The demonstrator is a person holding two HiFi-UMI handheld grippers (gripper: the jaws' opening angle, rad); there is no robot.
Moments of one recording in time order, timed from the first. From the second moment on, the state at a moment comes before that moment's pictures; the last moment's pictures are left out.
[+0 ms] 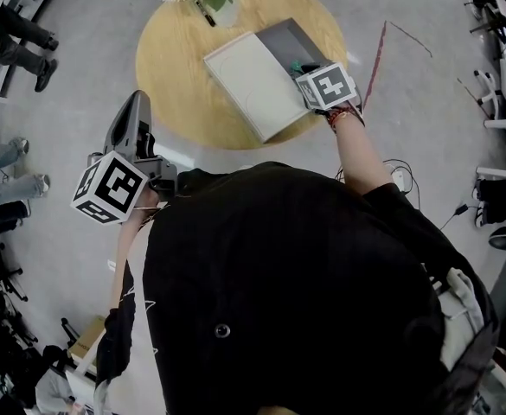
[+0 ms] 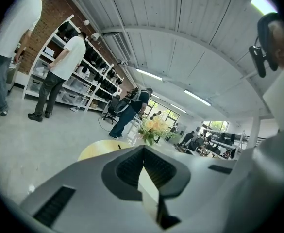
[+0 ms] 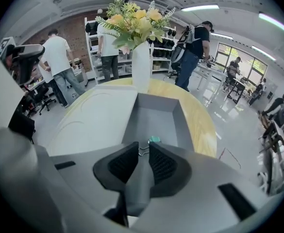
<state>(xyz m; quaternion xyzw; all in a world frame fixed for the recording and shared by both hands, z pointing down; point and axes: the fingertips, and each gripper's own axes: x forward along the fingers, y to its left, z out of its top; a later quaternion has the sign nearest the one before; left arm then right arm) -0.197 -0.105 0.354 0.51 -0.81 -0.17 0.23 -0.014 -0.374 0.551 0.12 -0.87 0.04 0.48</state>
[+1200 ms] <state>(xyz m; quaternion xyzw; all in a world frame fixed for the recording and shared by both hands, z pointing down) -0.217 -0.073 0.348 0.65 -0.70 -0.15 0.26 -0.101 -0.209 0.348 0.19 -0.94 0.28 0.06</state>
